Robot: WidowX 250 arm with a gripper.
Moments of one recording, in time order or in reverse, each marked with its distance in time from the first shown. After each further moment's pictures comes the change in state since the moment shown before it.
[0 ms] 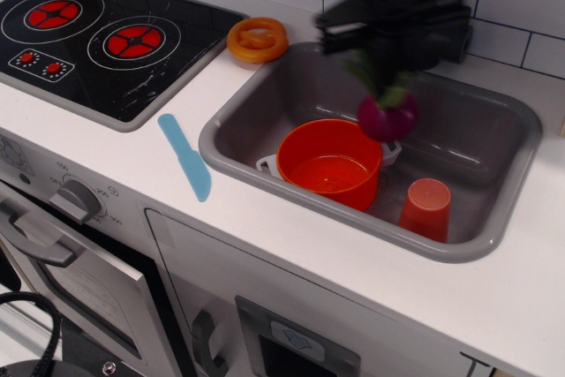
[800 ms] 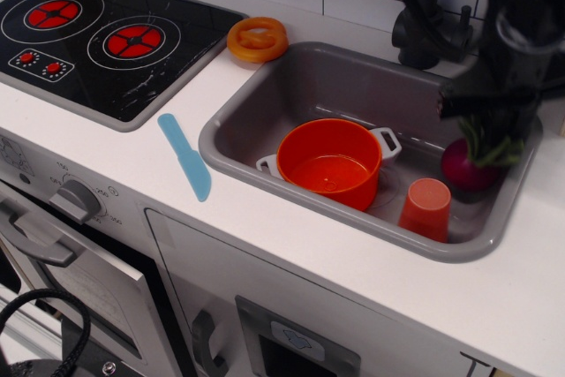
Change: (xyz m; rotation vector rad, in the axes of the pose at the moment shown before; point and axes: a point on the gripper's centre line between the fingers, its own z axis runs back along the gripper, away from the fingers) arm -0.040 -0.063 -0.059 0.044 -0.049 -0.061
